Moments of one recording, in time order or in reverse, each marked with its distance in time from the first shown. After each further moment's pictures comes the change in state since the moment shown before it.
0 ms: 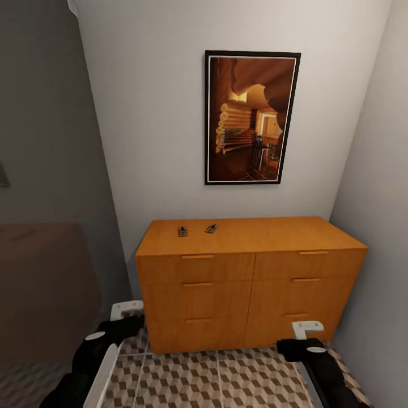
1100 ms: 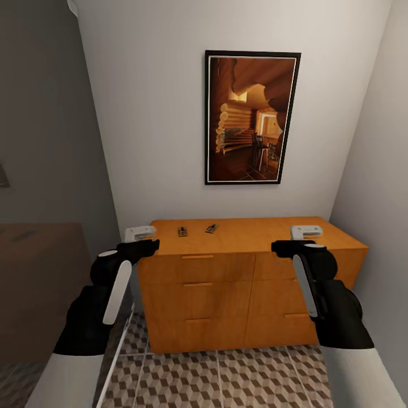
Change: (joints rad) left arm -0.424 -0.069 -0.020 -0.048 0.003 0.144 -0.002; right arm -0.499 0.036 -0.014 -0.163 -0.001 0.253 -0.032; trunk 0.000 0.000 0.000
